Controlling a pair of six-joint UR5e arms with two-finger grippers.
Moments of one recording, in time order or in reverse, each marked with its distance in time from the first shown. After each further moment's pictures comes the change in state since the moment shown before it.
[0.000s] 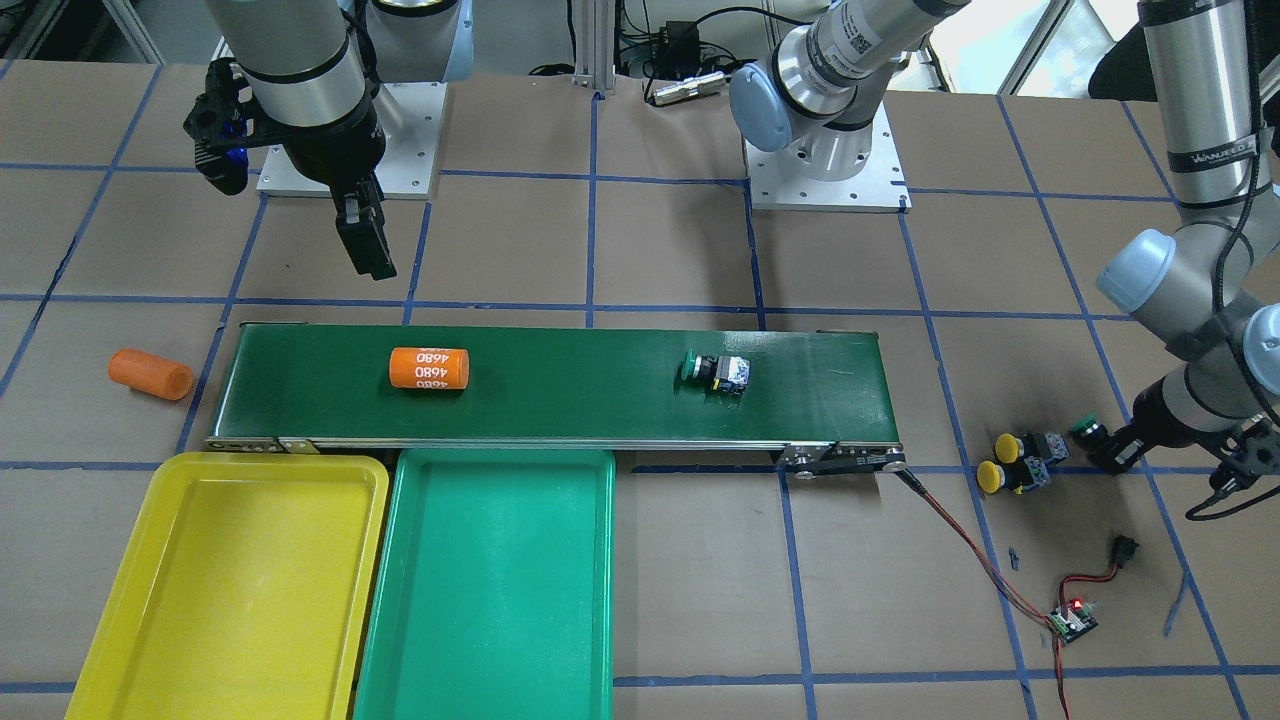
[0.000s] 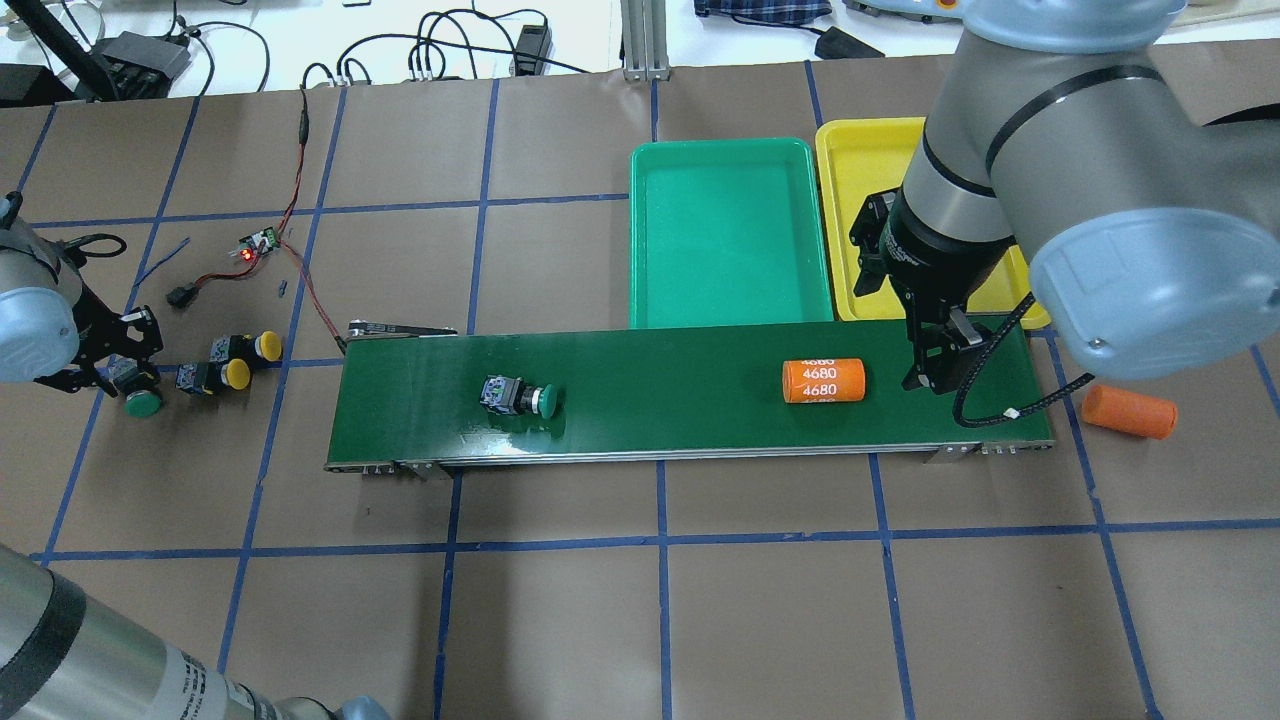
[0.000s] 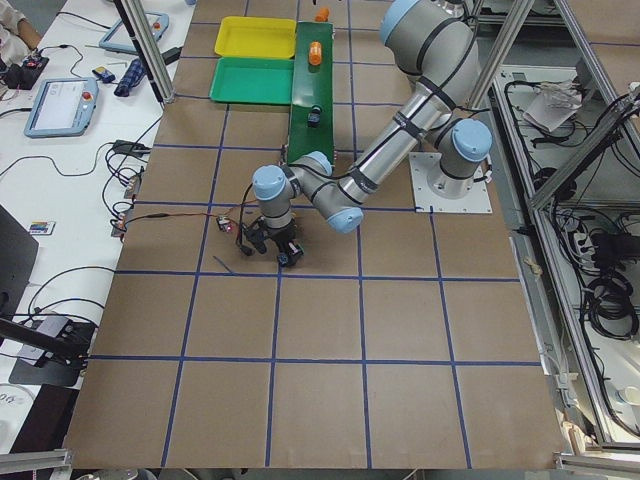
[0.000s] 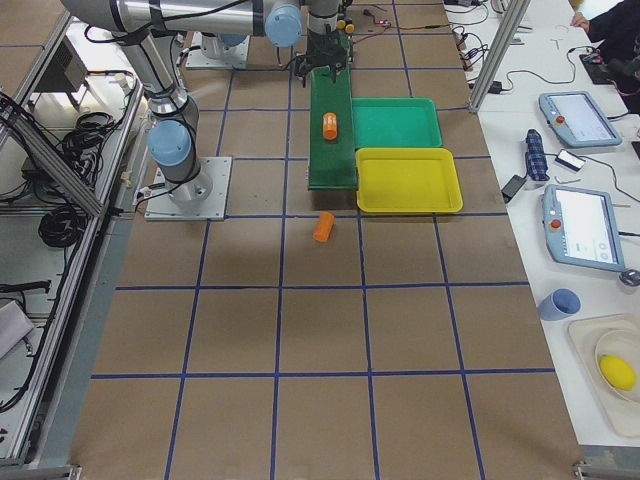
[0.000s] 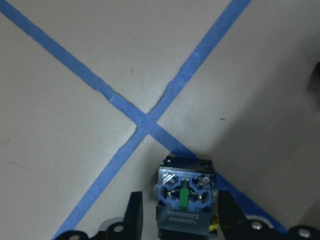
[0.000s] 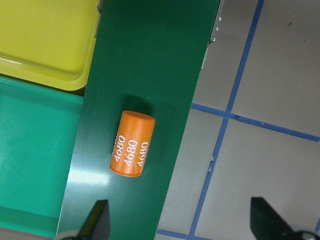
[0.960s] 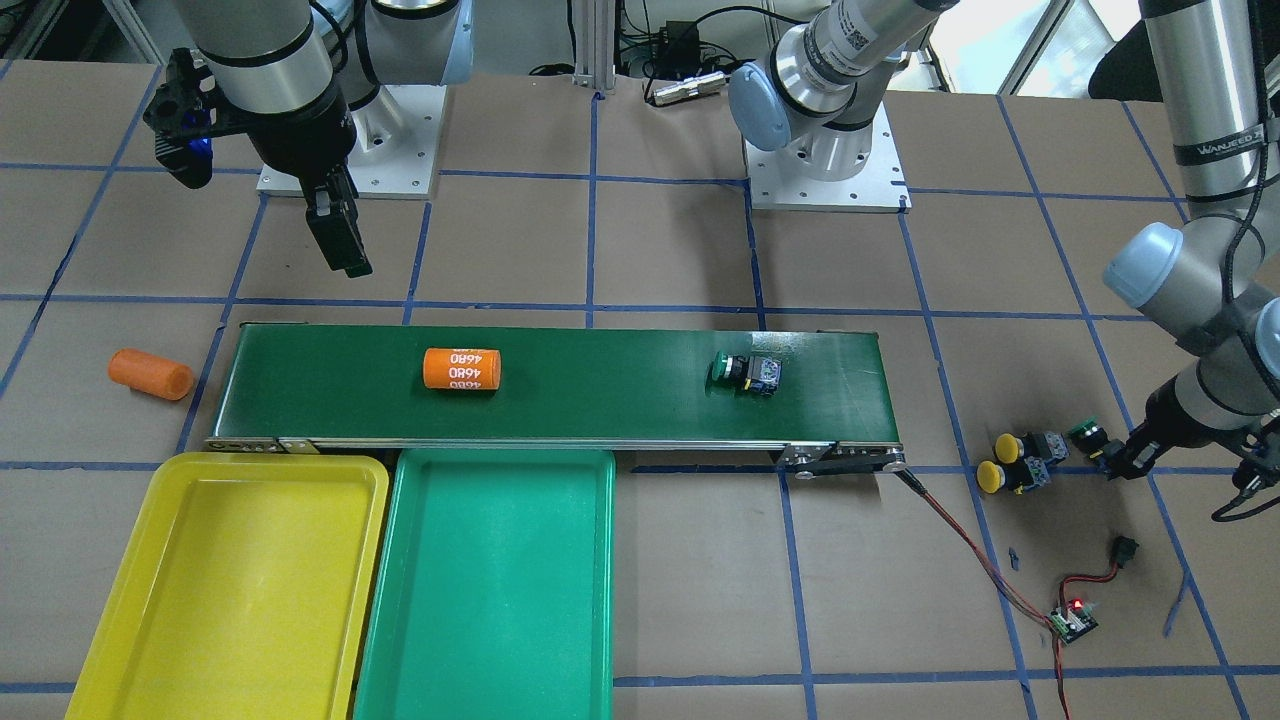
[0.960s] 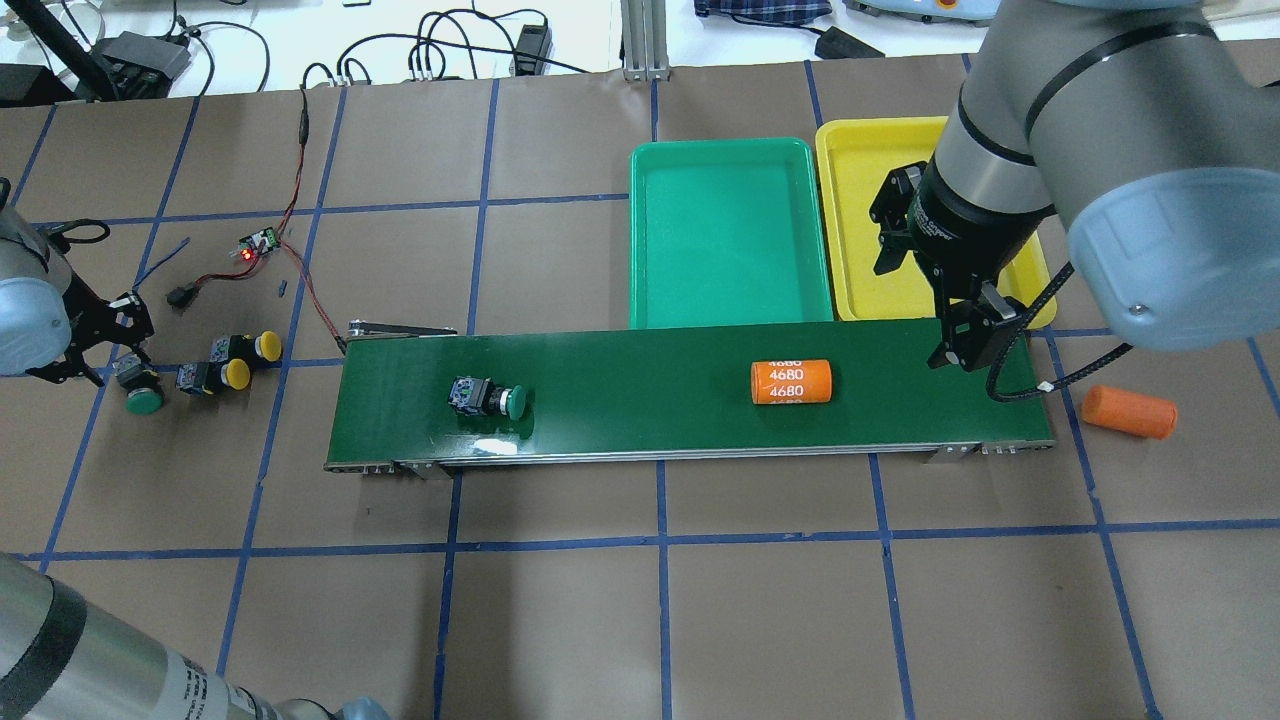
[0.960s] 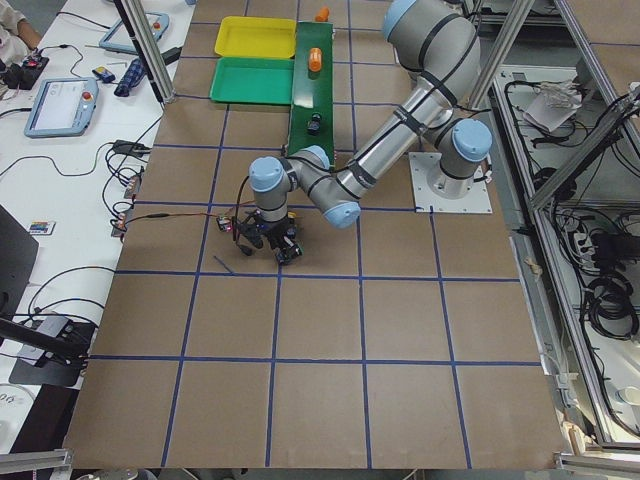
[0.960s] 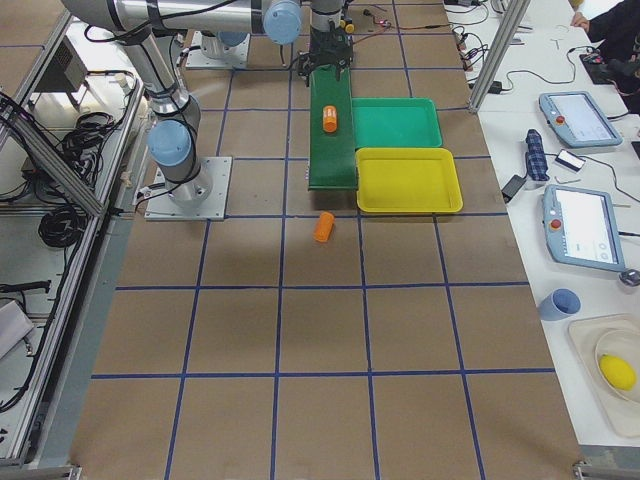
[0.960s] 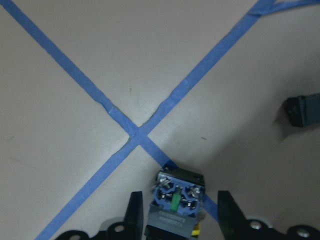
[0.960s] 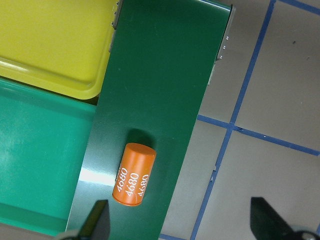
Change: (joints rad) left arm 0.000 0.019 0.010 0.001 0.011 -0.033; right arm -0.039 -0.007 -0.035 0.020 -0.005 -0.075
